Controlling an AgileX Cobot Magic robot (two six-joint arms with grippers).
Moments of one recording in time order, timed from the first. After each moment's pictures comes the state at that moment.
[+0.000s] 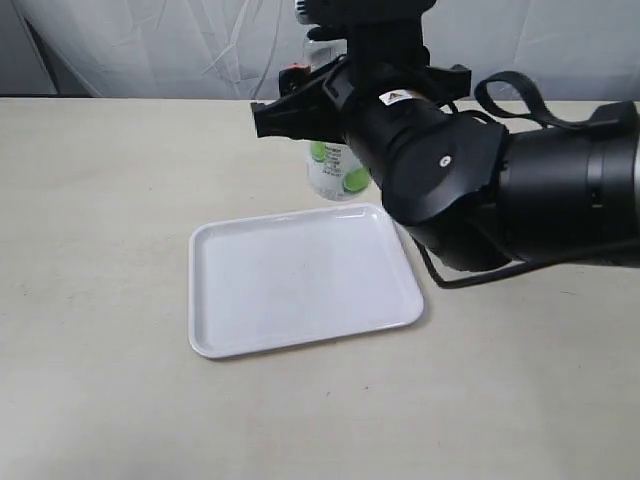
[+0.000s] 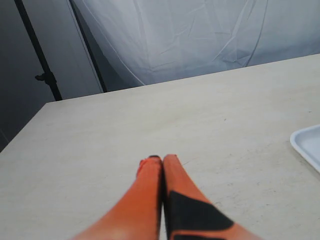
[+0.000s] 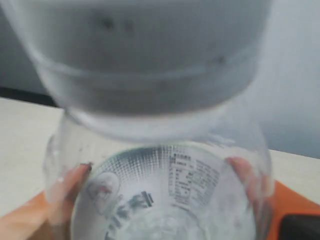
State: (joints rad) left arm 0.02 0.00 0.00 0.05 0.24 0.12; right arm 1.05 1.63 -0.96 1.15 -0.65 -0.95
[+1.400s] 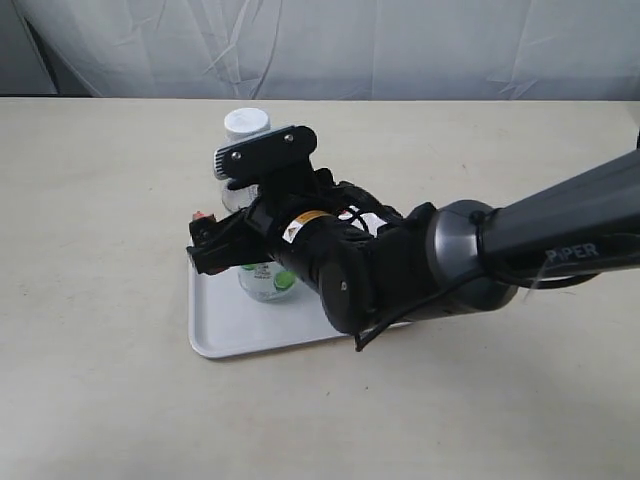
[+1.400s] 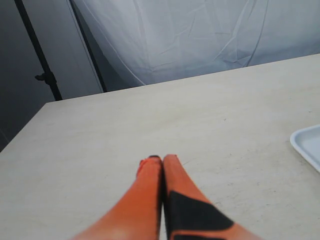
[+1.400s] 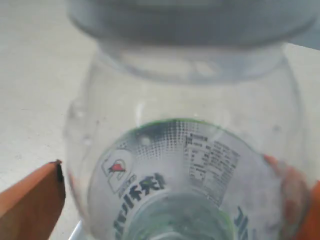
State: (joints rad) left arm 0.02 0.00 0.00 0.05 0.24 0.12; right arm 1.06 1.95 -0.96 0.60 -0.53 -0.39
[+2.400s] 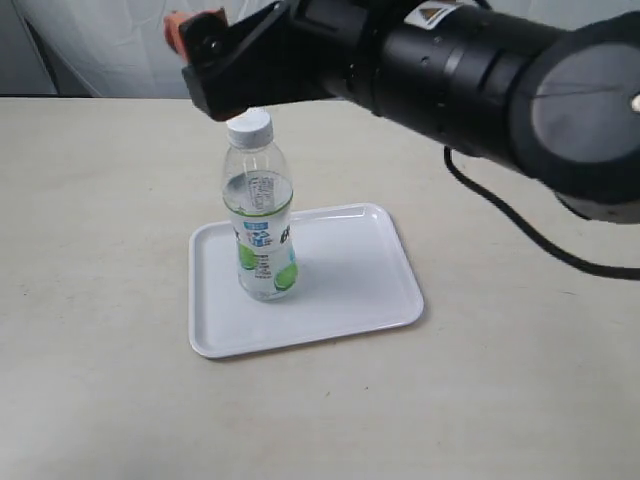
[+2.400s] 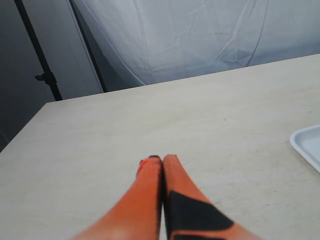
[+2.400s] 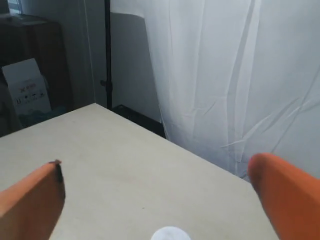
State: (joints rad) left arm 0.02 0.00 0.00 0.05 0.24 0.12; right arm 1.06 1.36 -0.96 0.82 -0.30 -0.85
